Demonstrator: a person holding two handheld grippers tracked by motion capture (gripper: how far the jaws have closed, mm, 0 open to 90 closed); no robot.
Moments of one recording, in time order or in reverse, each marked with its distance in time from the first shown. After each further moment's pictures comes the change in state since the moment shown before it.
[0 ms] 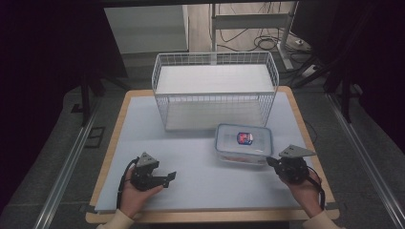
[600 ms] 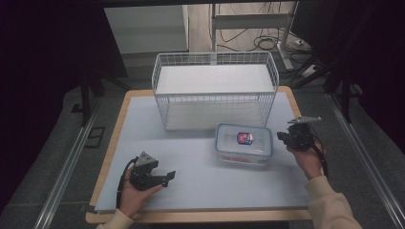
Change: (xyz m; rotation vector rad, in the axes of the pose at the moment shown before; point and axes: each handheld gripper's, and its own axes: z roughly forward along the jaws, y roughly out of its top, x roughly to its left) left arm 0.003 0.000 -0.001 -0.006 -0.001 -0.007; right arm -0.084 0.045 0.038 0.079 -0.108 0.156
